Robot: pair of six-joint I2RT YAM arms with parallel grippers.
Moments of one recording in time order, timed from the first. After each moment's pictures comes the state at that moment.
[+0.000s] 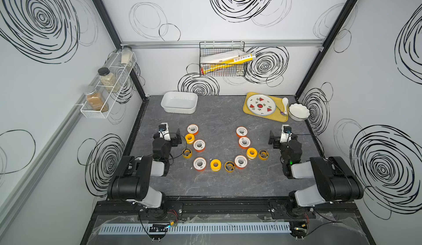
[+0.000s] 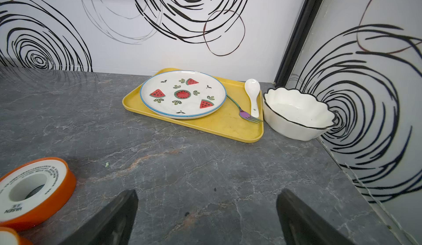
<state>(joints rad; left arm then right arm) 0.03 1.52 0.27 1.07 0.00 -0.07 0.06 1.48 0.20 1.12 0.11 -0.03</state>
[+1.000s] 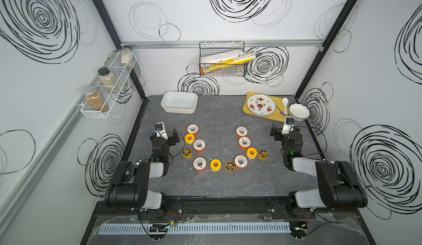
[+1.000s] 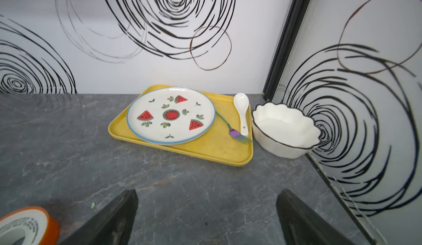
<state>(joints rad) 0.03 1.42 0.30 0.91 -0.15 -0.15 0.06 1.37 0.36 0.87 0.19 0.01</state>
